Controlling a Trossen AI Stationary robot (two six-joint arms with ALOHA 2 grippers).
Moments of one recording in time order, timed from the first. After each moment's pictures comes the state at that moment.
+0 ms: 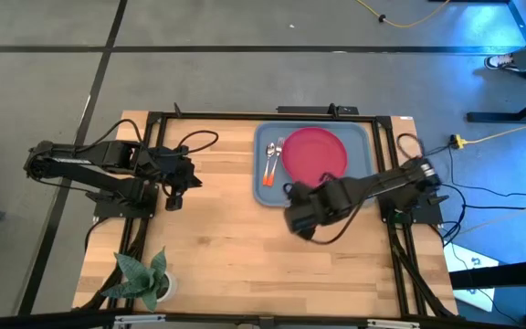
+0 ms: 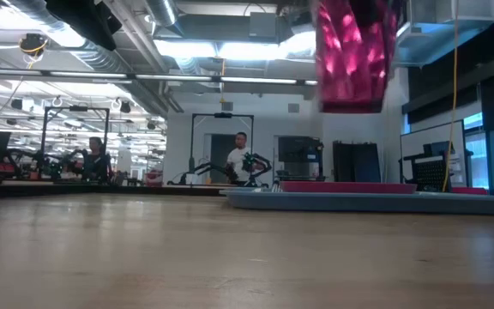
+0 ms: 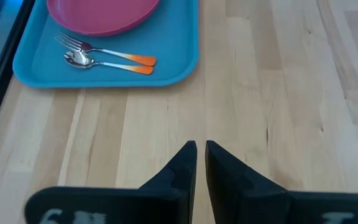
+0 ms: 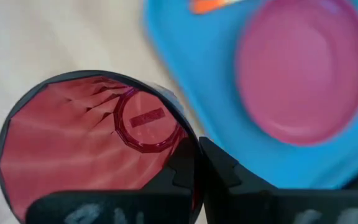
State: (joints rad) left arm -0.05 0.84 0.93 -0.86 -0.09 -0.04; right arm 0.34 1.85 1.90 -1.57 0.33 0.88
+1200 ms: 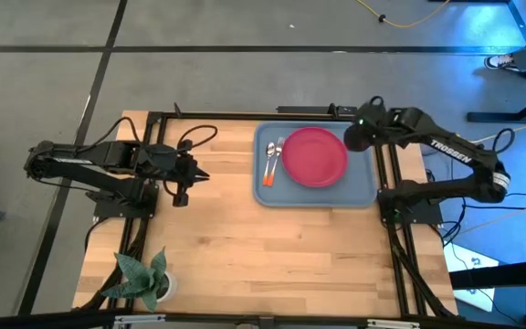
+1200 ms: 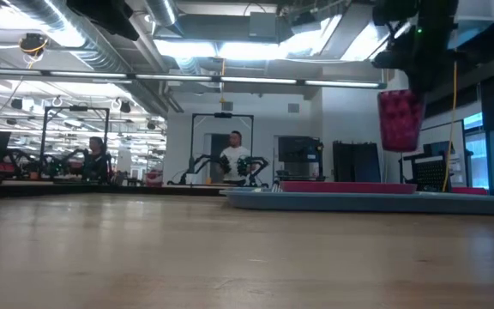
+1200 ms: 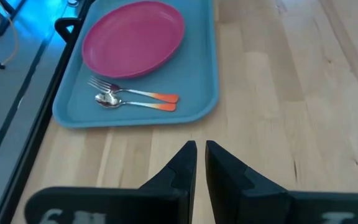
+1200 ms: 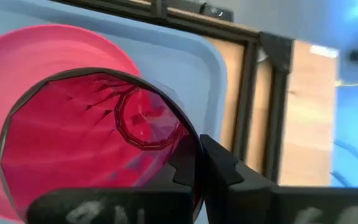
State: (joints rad) left arm -0.05 0.85 0.93 -0.72 -0.17 0.05; right arm -0.57 1.13 1.14 -1.29 0.43 0.75
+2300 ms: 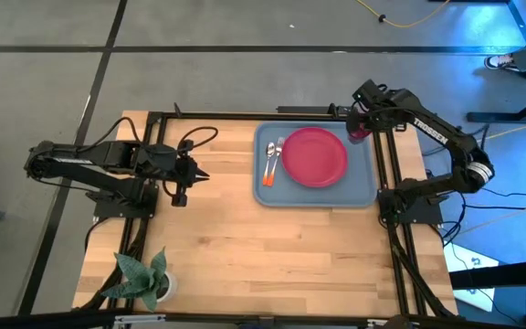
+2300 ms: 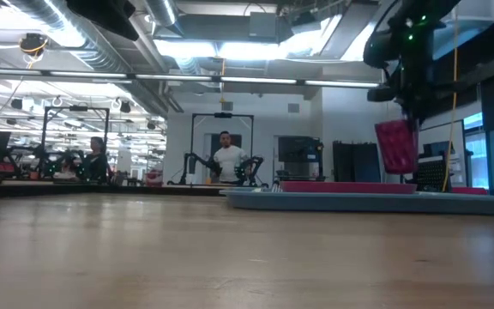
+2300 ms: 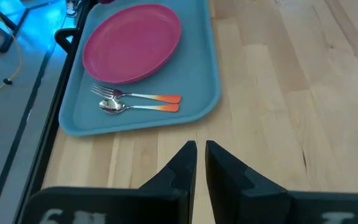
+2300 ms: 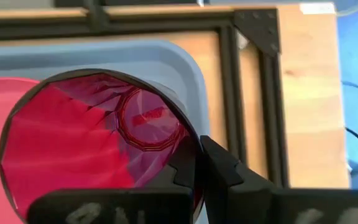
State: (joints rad) left arm -0.05 0.85 0.93 -0.72 -0.17 0.14; right arm -0.92 1.32 1.14 -1.17 0.32 0.71
